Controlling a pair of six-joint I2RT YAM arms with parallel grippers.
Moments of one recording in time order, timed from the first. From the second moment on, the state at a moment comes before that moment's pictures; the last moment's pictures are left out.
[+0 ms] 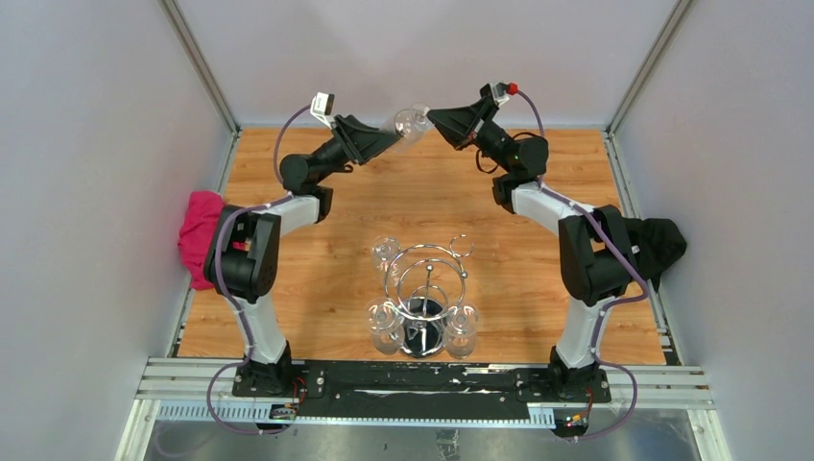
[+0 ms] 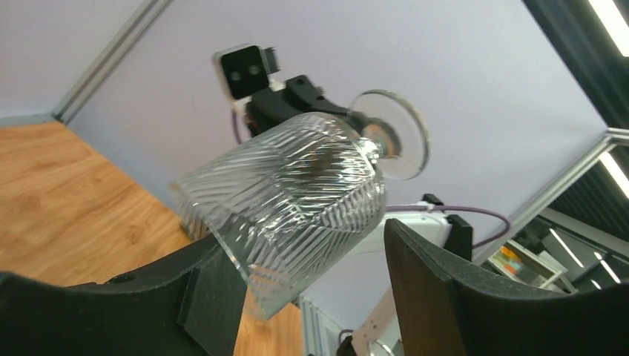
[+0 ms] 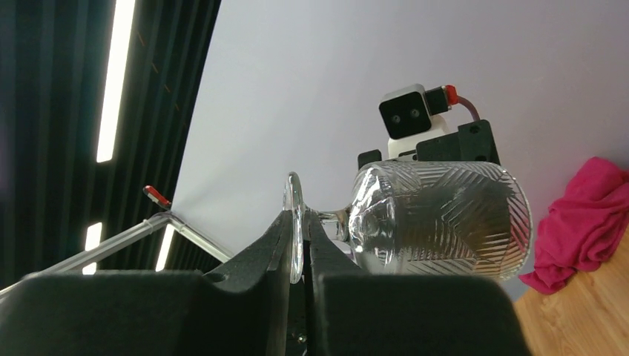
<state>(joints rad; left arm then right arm) -0.24 1.87 1.11 1.51 0.80 -1.47 0.33 1.84 1.27 1.31 -0.69 1.82</state>
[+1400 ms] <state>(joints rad) -0.25 1.50 0.91 1.52 0.71 -1.47 0.45 1.90 1.30 1.45 -0.64 1.94</state>
